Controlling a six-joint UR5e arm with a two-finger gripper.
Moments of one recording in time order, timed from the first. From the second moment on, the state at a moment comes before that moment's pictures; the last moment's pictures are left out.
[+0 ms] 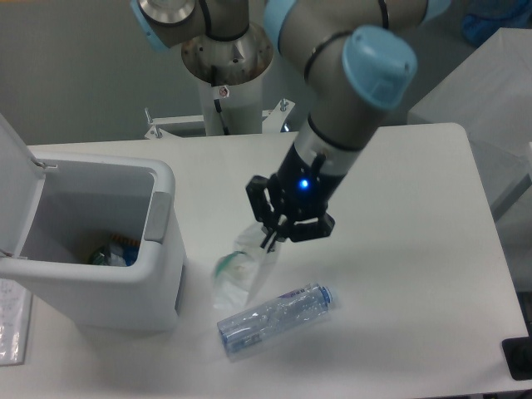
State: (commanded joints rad) arm 2.52 -1.82 -1.29 -1.46 0.96 0.90
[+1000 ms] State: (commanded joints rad) arm 2.49 -1.77 -1.31 -1.38 0.72 0.68
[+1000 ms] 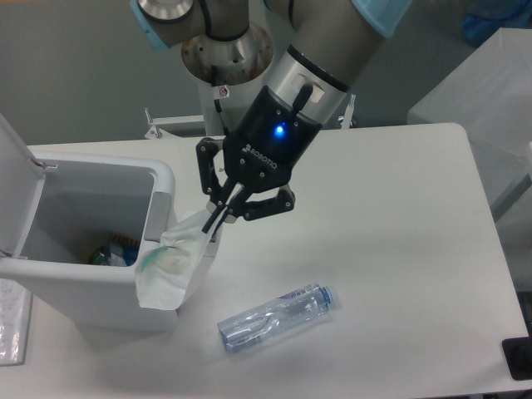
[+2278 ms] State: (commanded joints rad) arm 2.41 -1.70 -1.48 -1.27 0.71 0.66
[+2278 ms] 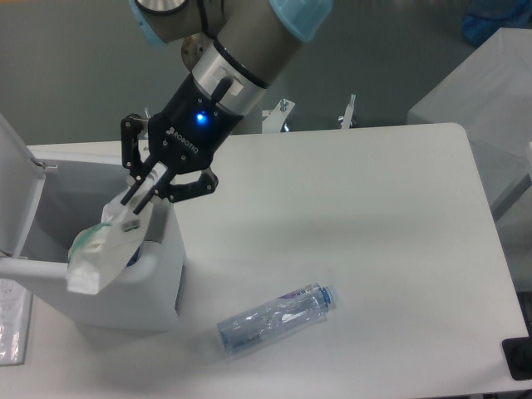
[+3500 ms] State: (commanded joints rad) arm 2.52 -1.80 -1.37 -1.18 0.71 0.66
